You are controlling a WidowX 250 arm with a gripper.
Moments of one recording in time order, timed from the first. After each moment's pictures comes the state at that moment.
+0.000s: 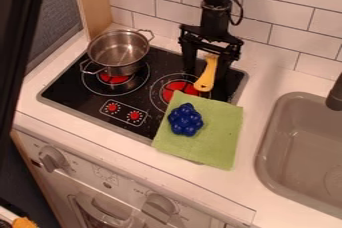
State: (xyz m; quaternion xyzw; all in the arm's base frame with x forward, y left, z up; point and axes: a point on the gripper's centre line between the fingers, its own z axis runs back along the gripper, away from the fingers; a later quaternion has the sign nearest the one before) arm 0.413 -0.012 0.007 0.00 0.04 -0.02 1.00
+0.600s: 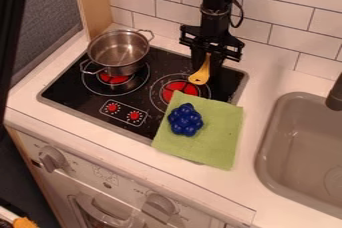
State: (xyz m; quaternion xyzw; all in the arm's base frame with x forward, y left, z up) arm 0.405 -0.022 0.004 0.00 0.01 -0.04 1.00
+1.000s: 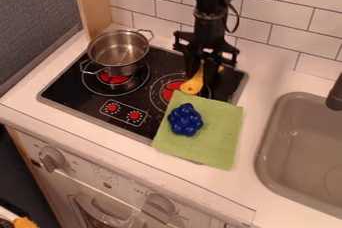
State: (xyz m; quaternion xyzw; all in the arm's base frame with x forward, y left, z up) arm 0.386 -0.013 0.032 0.00 -0.01 -0.05 1.00
